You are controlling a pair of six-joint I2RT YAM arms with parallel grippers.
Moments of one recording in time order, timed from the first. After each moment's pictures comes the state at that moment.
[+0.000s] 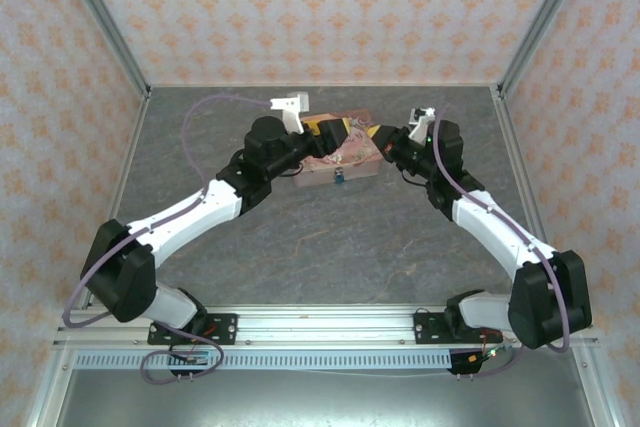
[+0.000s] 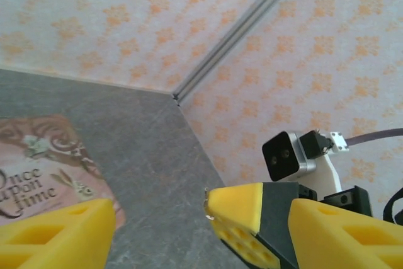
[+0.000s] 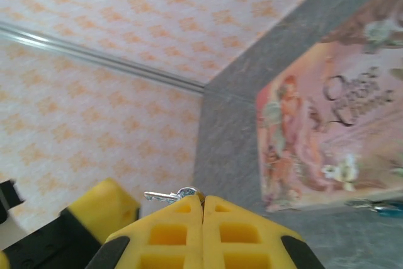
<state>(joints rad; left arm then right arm) -0.60 1.47 1.07 0.30 0.14 -0.70 0.32 1.27 0.85 0.21 -0.46 1.06</state>
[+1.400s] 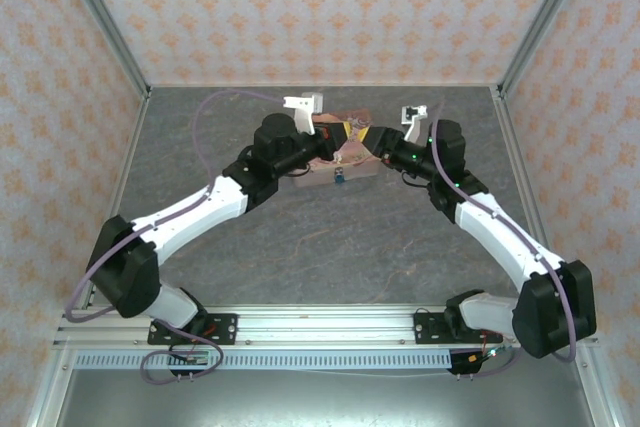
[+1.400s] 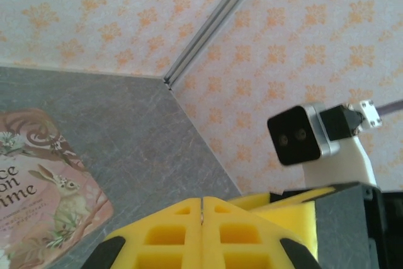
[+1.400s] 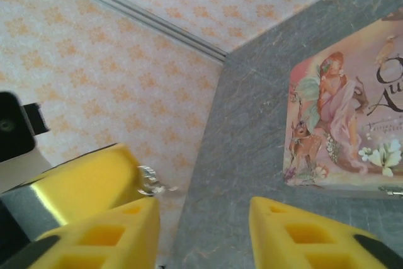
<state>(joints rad) -0.63 1.48 1.14 0.20 0.18 -0.61 0.32 1.21 0.86 0.13 -0.60 0.90</state>
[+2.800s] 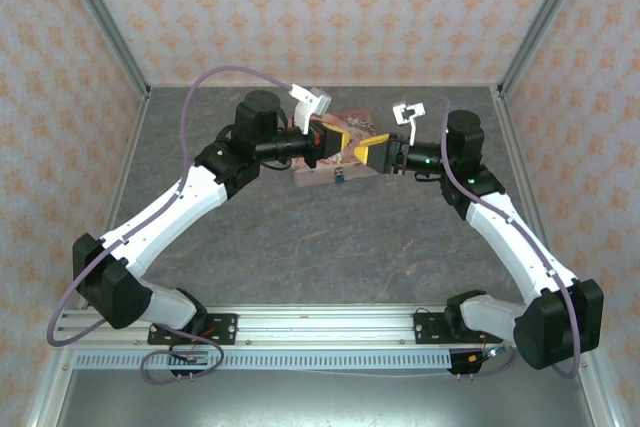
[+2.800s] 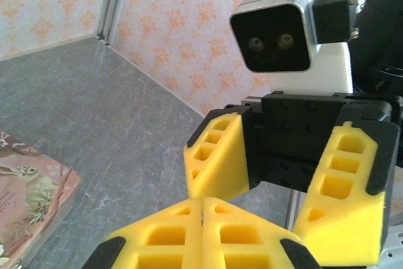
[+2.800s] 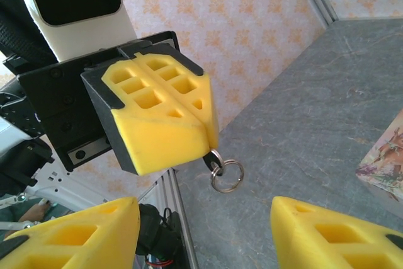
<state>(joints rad) -0.58 1.41 1.33 -0.20 0.56 -0.31 0.28 1.16 0.94 0.06 -1.05 0.54</state>
